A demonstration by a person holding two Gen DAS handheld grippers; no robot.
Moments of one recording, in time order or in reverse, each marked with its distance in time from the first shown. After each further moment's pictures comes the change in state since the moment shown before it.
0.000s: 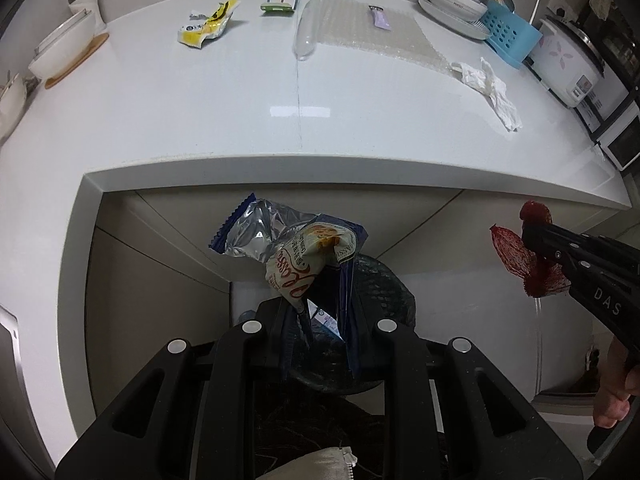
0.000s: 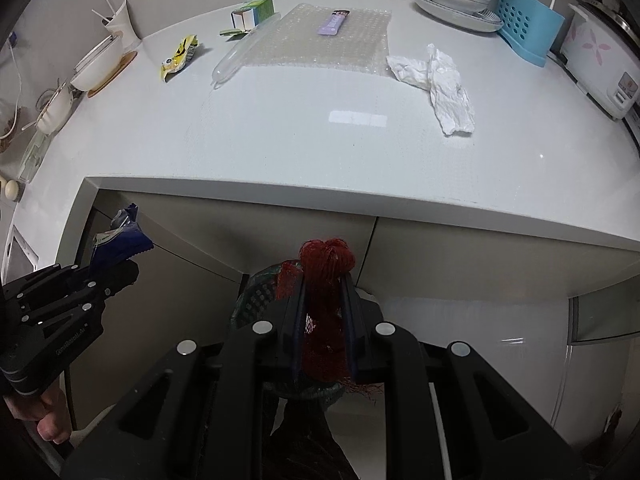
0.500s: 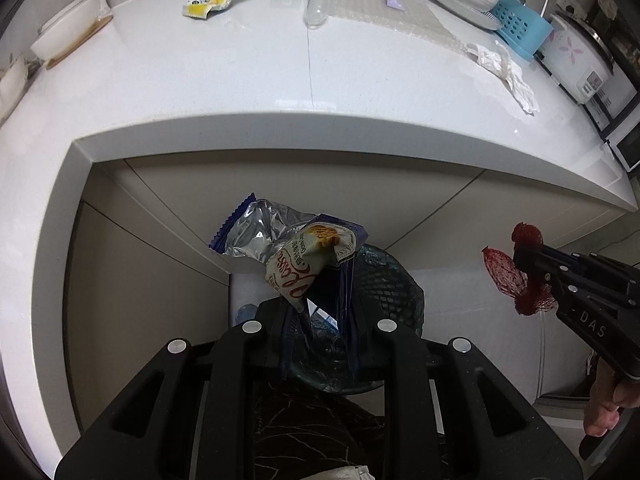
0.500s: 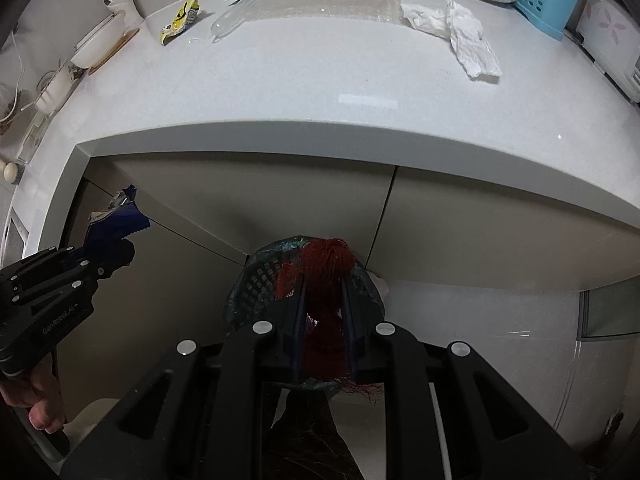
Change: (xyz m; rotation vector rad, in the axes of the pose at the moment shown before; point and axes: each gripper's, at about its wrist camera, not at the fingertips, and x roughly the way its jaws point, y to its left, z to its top) left arm 0.026 0.006 -0.019 -0.024 0.008 0.006; right arm 0.043 -0.002 -0.026 -0.010 0.055 0.040
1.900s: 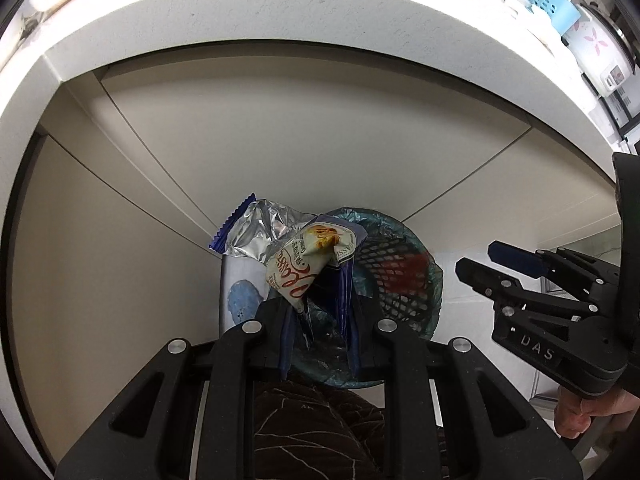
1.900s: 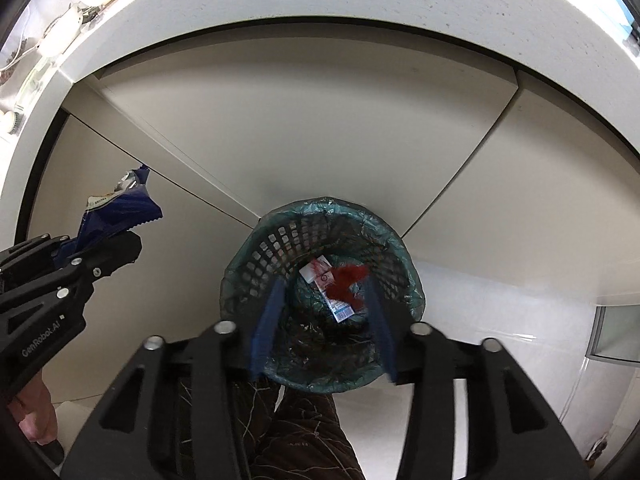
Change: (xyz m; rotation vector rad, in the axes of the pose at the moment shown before) left arm 0.066 0.009 -0.025 -0.050 0.074 -0.007; right arm 0.093 0.022 -0.017 -0.104 0.110 0.057
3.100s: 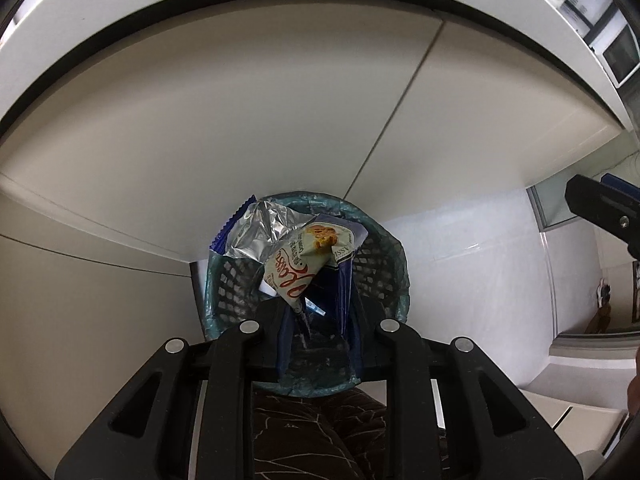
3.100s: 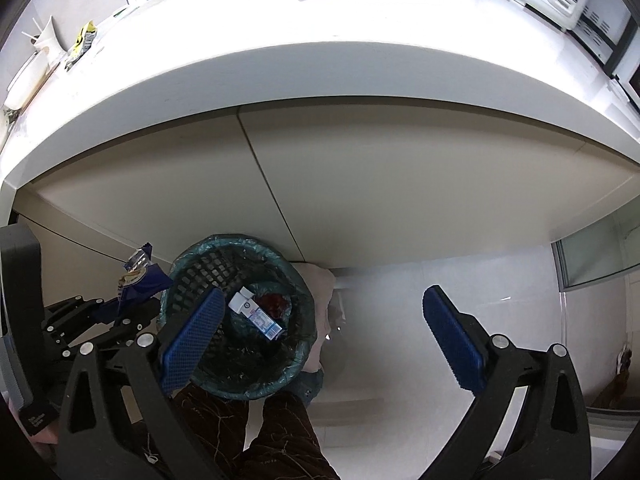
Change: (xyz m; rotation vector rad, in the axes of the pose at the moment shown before) left arm 0.050 -0.076 -0.007 0.256 0.061 -0.036; right arm -0.076 -0.103 -0.038 0.303 -0.126 -0.210
